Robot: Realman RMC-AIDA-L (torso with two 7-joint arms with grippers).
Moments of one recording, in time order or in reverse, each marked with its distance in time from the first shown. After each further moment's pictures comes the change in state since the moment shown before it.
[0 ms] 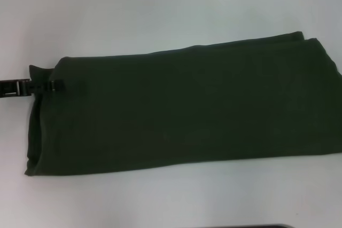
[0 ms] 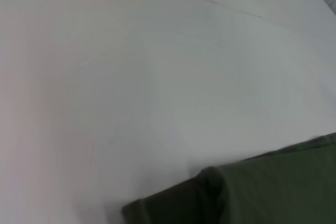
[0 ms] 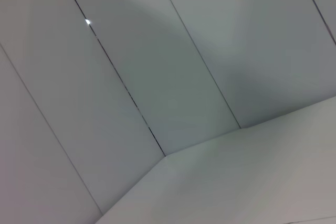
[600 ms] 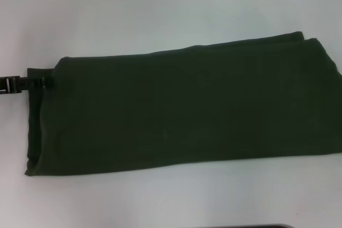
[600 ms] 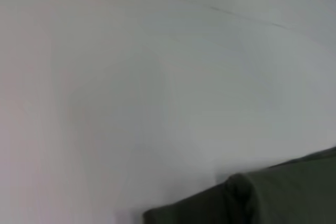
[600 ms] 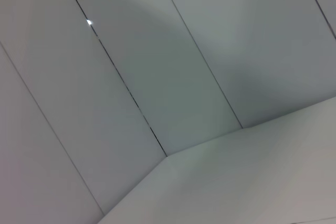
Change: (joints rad) left arm 0.010 0.007 -0.009 0.021 0.005 -0.026 0.002; right arm 0.008 0.002 0.000 0.010 -0.001 0.007 -0.004
